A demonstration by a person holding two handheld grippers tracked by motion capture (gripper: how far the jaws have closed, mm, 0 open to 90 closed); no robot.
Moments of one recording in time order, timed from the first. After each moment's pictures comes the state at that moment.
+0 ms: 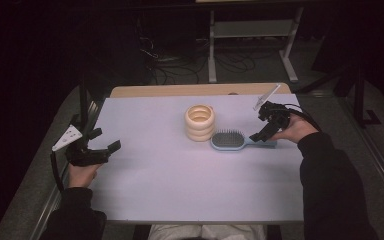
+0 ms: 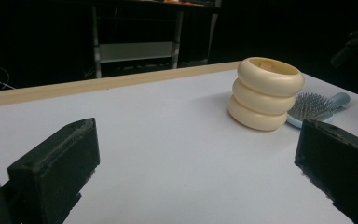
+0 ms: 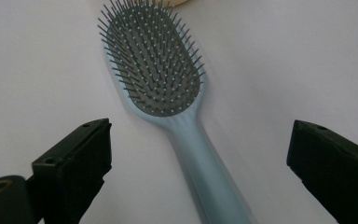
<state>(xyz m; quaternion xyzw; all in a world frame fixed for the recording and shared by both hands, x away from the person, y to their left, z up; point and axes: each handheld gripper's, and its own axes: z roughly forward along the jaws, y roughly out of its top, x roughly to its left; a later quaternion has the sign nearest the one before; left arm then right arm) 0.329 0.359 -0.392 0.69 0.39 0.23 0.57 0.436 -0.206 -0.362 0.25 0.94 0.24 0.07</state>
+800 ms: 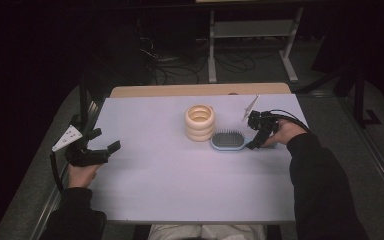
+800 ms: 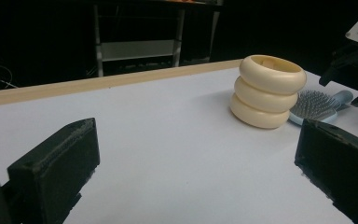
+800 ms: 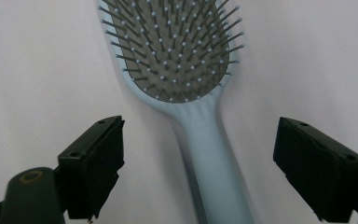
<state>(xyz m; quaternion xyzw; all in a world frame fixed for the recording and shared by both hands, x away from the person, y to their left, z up) 0.328 0.359 -0.392 0.69 0.39 0.23 0.56 0.447 -0.181 -0.397 0.19 0.97 0.15 0.05</state>
